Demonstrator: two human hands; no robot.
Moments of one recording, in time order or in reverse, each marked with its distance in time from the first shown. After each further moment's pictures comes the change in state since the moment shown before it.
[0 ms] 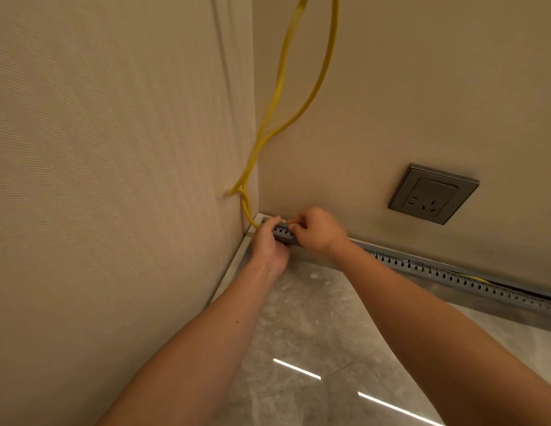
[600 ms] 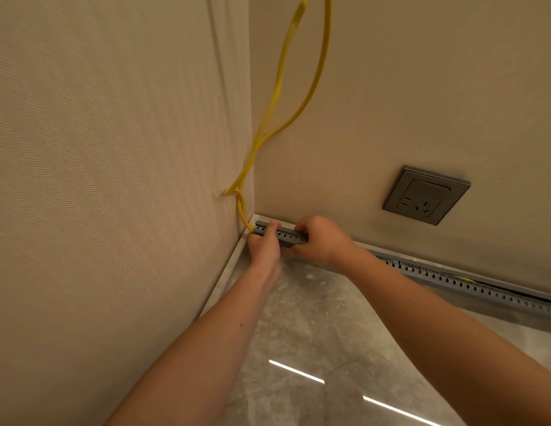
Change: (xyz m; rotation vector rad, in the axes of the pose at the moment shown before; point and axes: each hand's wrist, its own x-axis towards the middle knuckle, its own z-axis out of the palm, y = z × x) left_hand 0.012 -0.017 -0.006 0.248 0.187 0.240; right_hand -0.016 0.011 -0.007 -0.120 -0.065 -0.068
